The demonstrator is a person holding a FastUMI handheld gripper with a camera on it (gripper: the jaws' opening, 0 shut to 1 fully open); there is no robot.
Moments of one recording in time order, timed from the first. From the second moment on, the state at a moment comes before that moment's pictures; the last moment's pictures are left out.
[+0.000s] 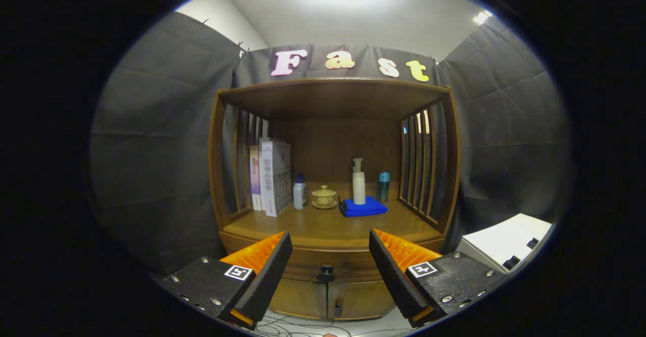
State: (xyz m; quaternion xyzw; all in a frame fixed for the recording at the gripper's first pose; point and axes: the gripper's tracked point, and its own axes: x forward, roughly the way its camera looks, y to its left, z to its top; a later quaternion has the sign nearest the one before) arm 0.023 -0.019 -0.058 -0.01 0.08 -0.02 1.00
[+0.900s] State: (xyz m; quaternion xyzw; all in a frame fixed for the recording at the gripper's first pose) arm 0.082 -0.010 -0.170 -0.06 0.14 -0.03 0.99
